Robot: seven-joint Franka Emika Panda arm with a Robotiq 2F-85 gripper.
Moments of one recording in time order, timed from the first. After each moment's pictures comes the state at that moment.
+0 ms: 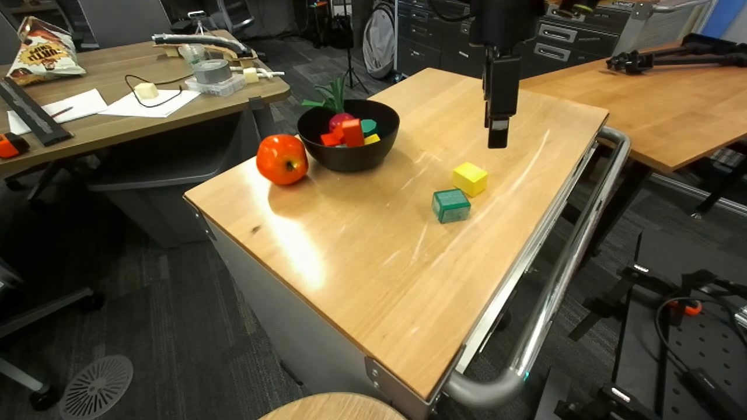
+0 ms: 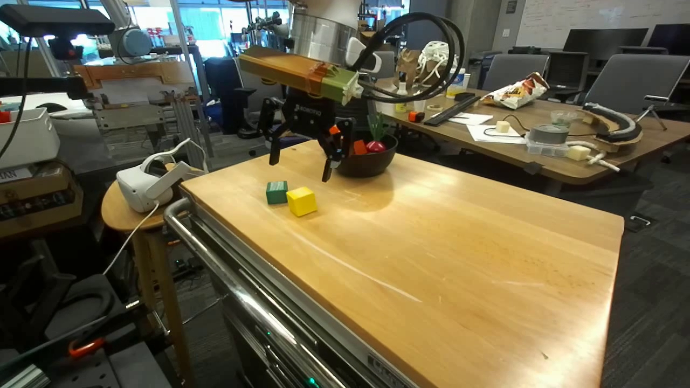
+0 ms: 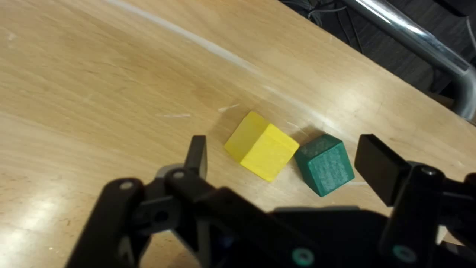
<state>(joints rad) -0.07 0.02 0.02 -2.22 0.08 2.02 -0.56</state>
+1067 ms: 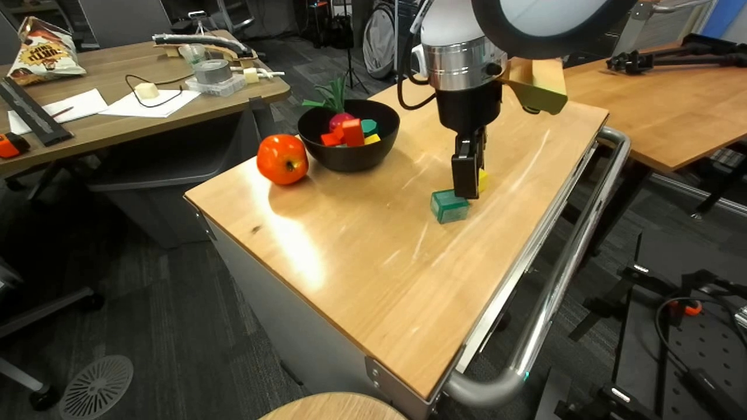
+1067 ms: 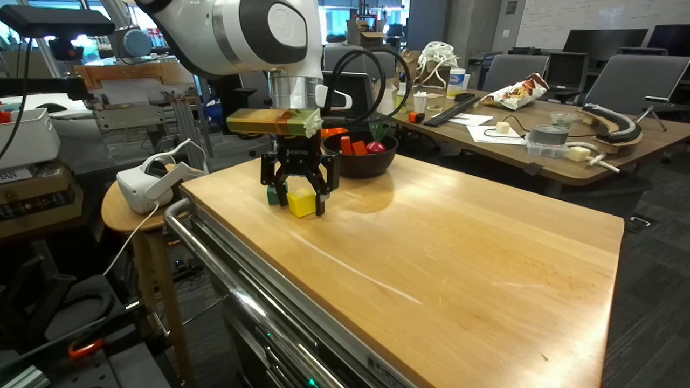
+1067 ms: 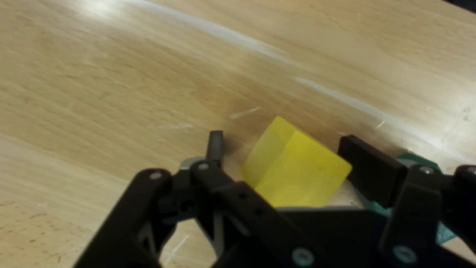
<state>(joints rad) 0.04 0.15 0.04 -2.28 -0.23 2.22 -0.11</state>
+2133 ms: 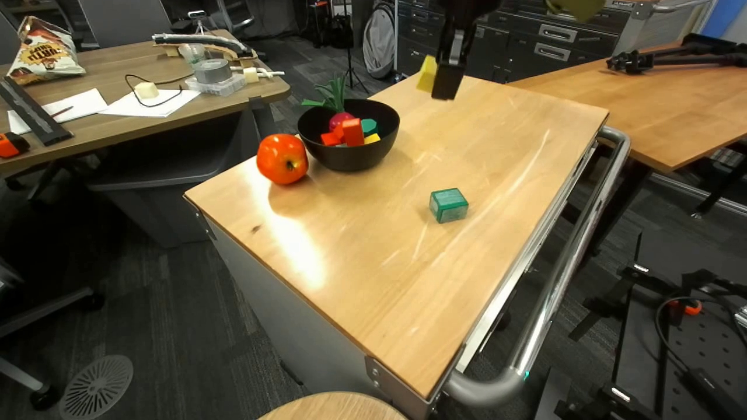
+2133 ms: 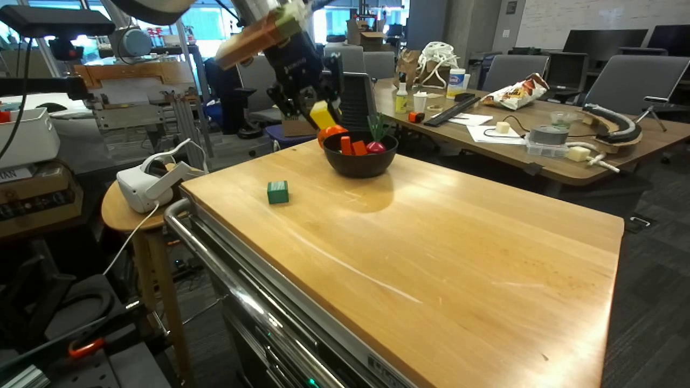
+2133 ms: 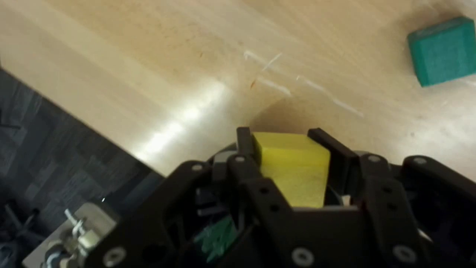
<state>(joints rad) 0.06 -0.14 0.07 -2.34 -0.55 2.43 0.02</state>
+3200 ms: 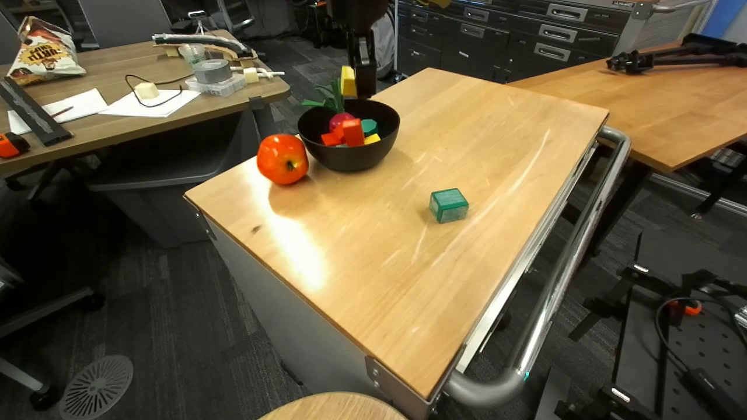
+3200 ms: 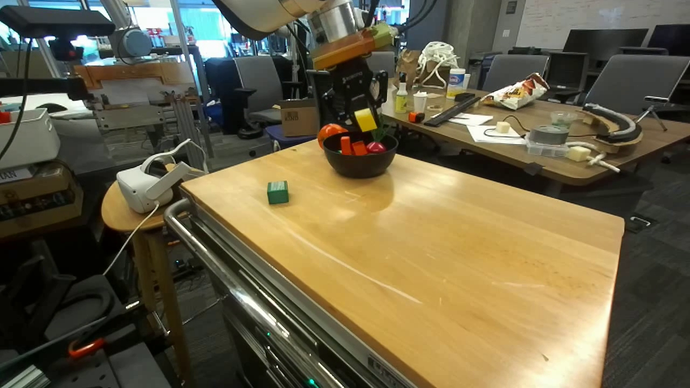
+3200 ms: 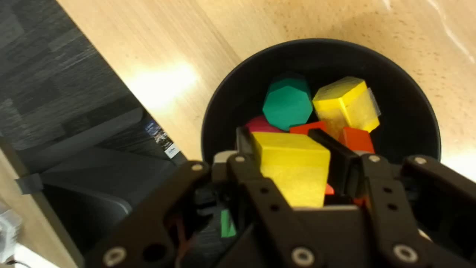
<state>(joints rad) 0.04 0.31 0.08 -1.83 -0.45 2.31 -0.45</state>
